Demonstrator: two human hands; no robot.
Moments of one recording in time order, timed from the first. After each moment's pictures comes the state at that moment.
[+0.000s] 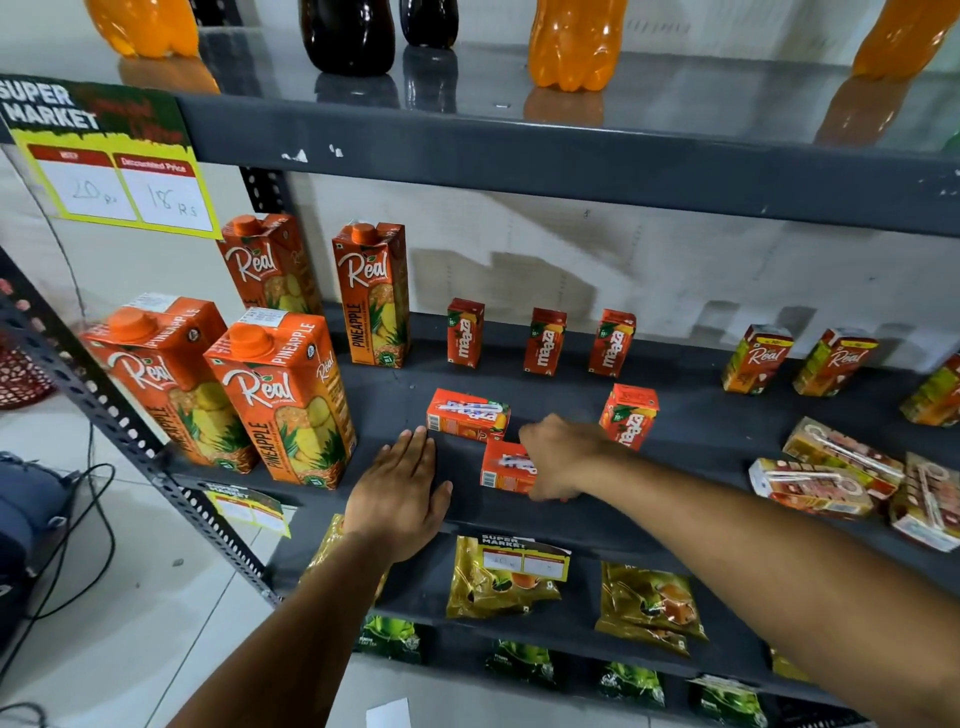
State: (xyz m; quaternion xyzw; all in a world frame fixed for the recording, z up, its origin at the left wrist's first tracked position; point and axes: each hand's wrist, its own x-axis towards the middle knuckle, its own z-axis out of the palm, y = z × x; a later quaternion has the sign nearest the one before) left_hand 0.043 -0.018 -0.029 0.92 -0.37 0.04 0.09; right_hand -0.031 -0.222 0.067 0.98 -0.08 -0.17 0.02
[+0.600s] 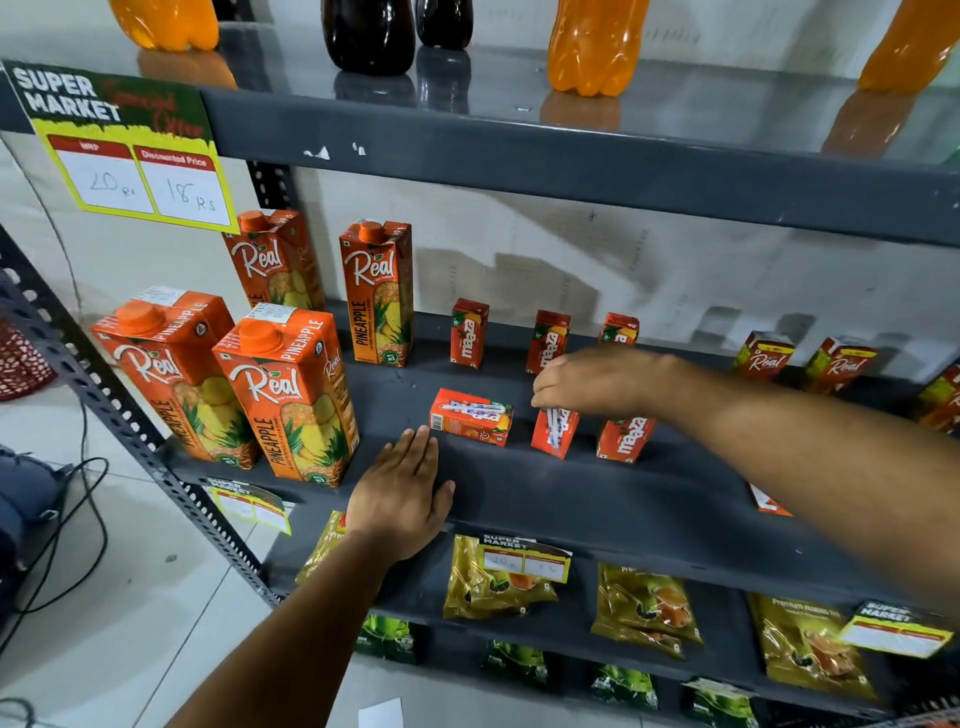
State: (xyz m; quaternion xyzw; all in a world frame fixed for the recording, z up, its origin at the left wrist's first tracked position) left_hand 0.043 -0.017 -0.030 0.92 -0.38 0.05 0.09; right_hand -0.004 -0.280 0.131 0.91 0.27 -0.12 0.29
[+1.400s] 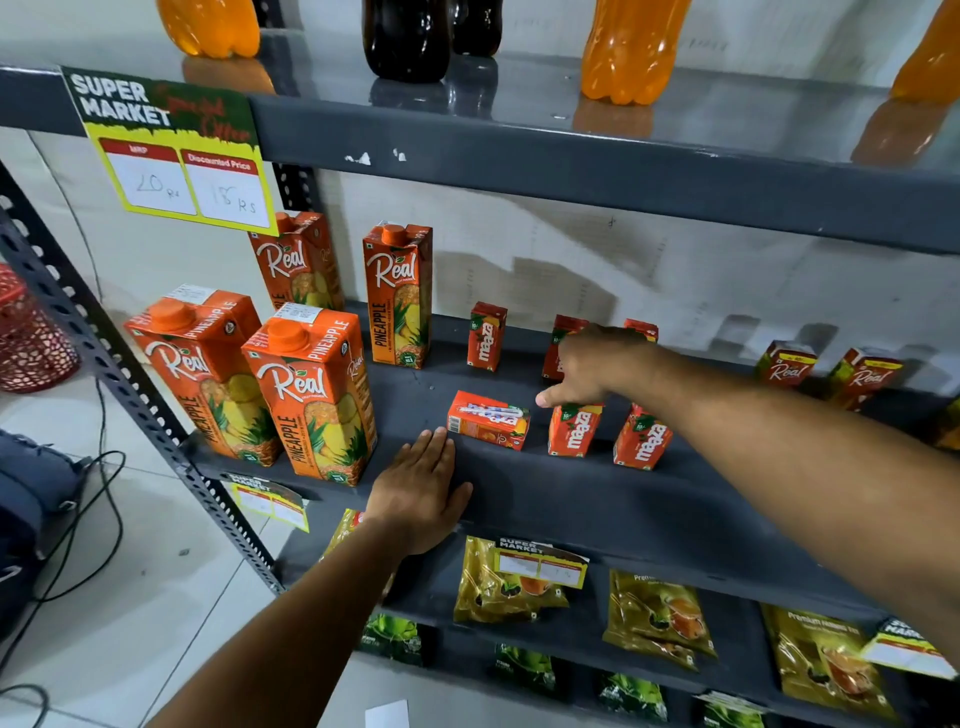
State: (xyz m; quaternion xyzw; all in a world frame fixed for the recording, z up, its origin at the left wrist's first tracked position) left_hand 0.052 -0.018 -0.025 0.92 -0.38 -0.01 0.08; right_hand 0.022 -0.248 0.149 0.98 -0.12 -0.16 0.07
